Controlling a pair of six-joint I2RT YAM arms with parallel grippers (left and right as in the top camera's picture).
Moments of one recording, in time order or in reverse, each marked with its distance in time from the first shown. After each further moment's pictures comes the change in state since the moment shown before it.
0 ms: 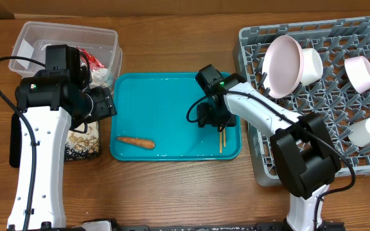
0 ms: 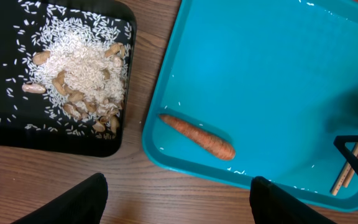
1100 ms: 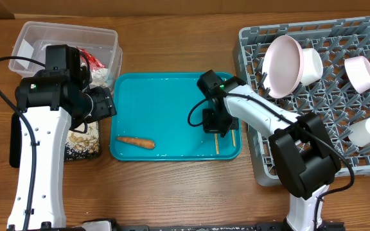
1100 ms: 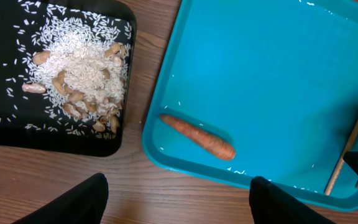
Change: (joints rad) left arm 0.000 0.000 0.000 0.000 0.000 0.000; right arm 0.004 0.000 -0.036 -0.053 0.007 0.012
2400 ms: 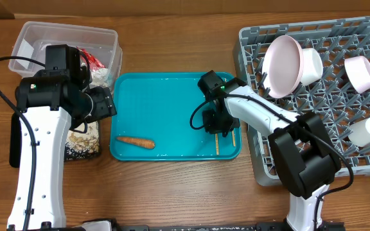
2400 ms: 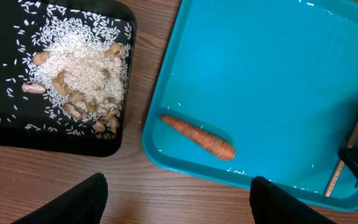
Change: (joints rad) left arm 0.000 0.000 0.000 0.001 0.000 0.000; right arm -0.006 0.005 -0.023 0.044 0.004 -0.127
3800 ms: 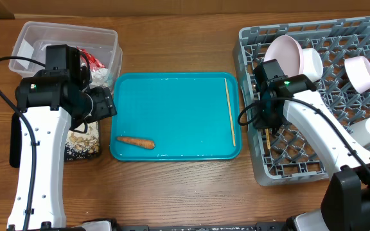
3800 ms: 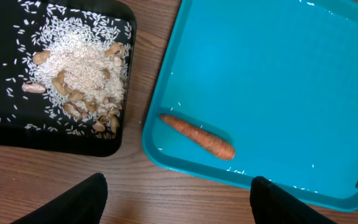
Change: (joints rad) left arm 0.000 0.000 0.000 -0.001 0.000 0.000; right arm -0.269 -0.373 -0.133 -0.162 0.186 -0.187
